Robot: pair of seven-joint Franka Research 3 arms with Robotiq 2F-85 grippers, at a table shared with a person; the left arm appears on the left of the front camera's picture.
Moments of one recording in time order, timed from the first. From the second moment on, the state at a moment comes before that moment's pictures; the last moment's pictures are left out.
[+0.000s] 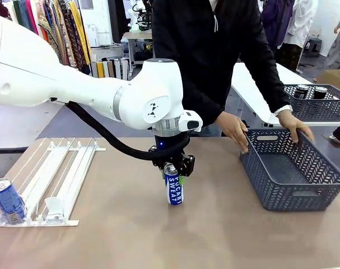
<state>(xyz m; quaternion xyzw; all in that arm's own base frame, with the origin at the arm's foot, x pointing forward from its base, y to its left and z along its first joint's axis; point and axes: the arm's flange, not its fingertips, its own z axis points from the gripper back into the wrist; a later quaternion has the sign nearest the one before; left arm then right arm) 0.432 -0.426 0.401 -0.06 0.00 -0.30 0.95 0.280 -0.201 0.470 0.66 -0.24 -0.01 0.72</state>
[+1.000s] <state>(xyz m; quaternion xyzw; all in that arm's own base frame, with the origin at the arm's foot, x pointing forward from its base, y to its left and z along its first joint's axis) 0.409 -0.414 0.523 -0.14 -0.05 -0.29 0.94 0.281 -0.201 0.470 0.66 -0.24 -0.01 0.72</state>
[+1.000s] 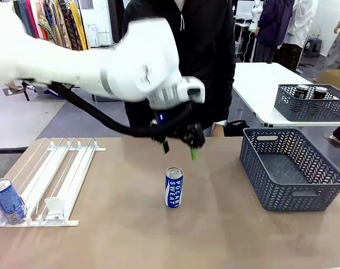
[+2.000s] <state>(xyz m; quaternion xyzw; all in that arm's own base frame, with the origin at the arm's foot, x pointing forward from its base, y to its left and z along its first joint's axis) 0.251 0.153 0.637 -0.45 -0.11 0.02 0.89 0.280 -0.202 0.470 0.66 -0.24 -0.01 0.72</state>
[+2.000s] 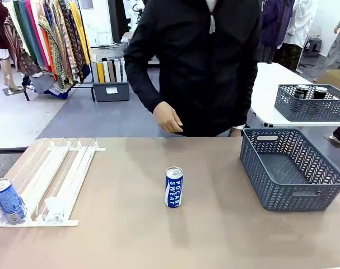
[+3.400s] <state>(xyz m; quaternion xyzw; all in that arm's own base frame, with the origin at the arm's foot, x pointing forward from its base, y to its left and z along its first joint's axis) 0.203 0.214 0.554 -0.53 -0.15 0.13 0.83 0.280 -0.202 0.470 0.66 -0.24 -0.01 0.72</state>
